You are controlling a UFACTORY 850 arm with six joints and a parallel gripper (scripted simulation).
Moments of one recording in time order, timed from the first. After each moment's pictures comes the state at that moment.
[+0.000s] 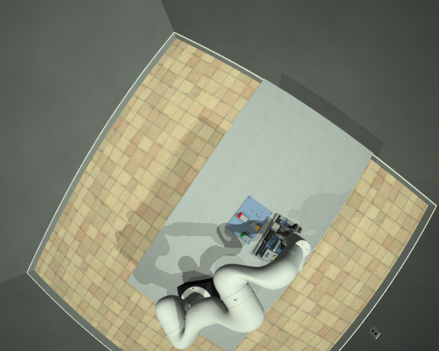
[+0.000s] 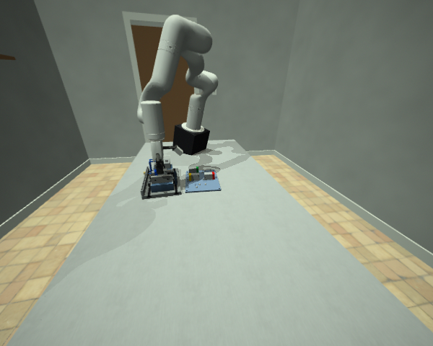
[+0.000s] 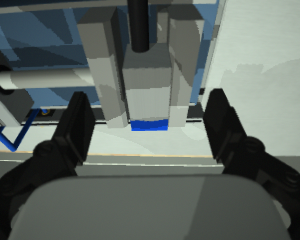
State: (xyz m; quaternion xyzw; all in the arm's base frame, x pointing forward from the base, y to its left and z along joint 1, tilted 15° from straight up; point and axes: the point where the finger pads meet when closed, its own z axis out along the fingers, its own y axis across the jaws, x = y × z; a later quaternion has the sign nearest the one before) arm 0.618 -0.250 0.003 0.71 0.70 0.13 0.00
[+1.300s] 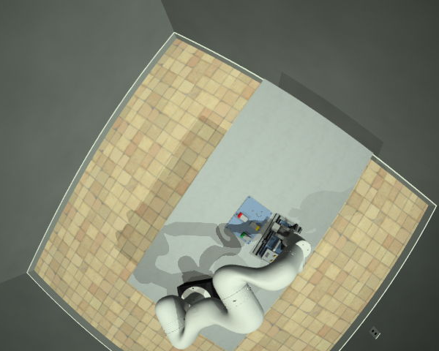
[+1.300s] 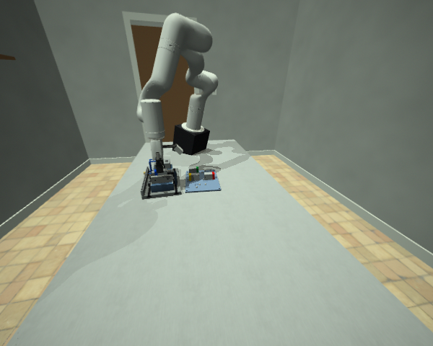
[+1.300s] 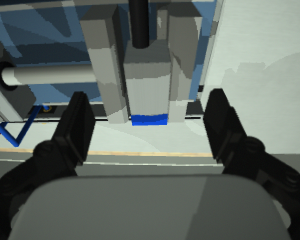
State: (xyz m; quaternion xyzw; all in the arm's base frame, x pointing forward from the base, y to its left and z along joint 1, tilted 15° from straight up) arm 0.616 -0.251 0.009 0.71 0.70 0.13 0.00
